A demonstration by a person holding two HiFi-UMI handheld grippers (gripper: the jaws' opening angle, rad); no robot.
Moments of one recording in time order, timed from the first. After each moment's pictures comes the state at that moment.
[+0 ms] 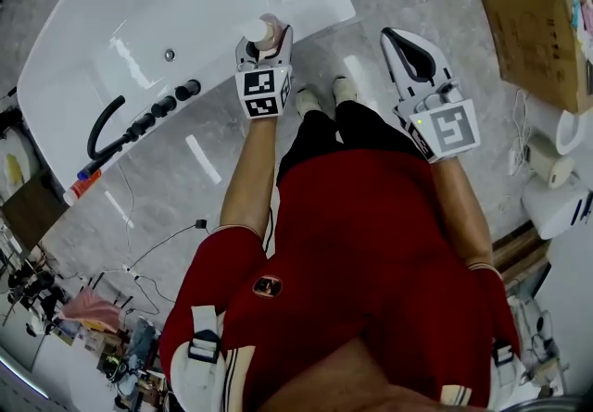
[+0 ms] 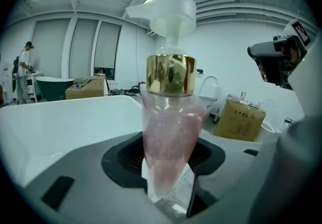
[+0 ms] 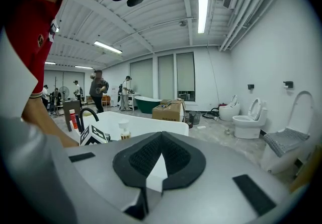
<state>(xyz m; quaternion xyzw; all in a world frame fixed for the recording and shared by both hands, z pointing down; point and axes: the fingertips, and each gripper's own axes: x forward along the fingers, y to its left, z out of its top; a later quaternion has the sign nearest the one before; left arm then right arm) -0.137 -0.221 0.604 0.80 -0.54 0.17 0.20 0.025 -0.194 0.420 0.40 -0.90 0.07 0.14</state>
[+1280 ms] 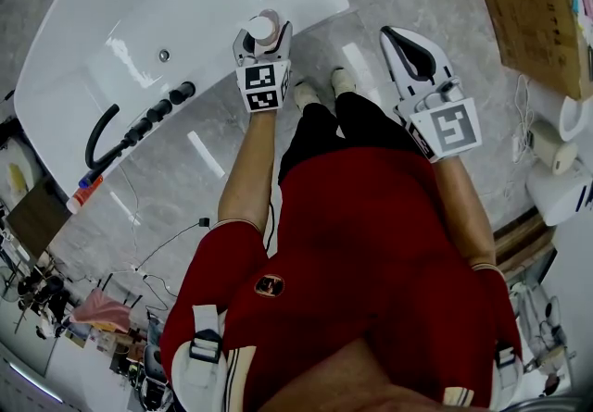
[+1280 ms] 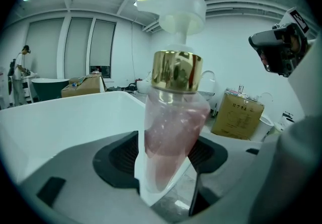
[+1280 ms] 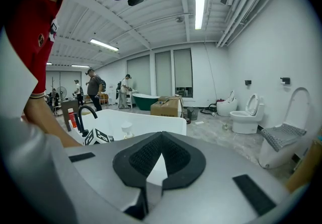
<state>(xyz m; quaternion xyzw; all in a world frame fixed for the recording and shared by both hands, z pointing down) -0.121 -0.224 0.638 0.80 -0.53 0.19 0.19 0.041 -0.190 0.436 0.41 -0.89 0.09 0.16</state>
